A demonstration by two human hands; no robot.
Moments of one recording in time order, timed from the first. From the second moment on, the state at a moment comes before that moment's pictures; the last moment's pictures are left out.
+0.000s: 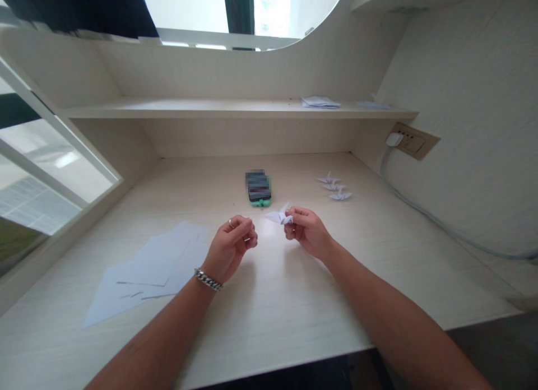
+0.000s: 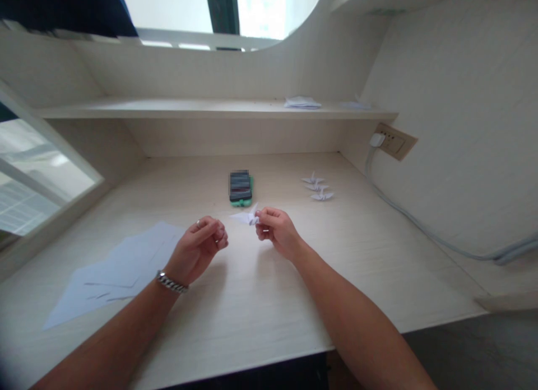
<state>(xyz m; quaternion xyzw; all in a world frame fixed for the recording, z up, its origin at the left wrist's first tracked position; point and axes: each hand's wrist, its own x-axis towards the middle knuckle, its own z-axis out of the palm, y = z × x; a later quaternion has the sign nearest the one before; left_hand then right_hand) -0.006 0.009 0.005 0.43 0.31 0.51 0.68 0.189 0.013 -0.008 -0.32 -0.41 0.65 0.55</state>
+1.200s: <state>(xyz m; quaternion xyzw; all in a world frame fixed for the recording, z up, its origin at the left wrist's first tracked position) 0.000 0.014 -0.010 0.58 0.44 0.45 0.52 0.174 0.002 -0.011 -0.47 -0.66 0.24 0.54</state>
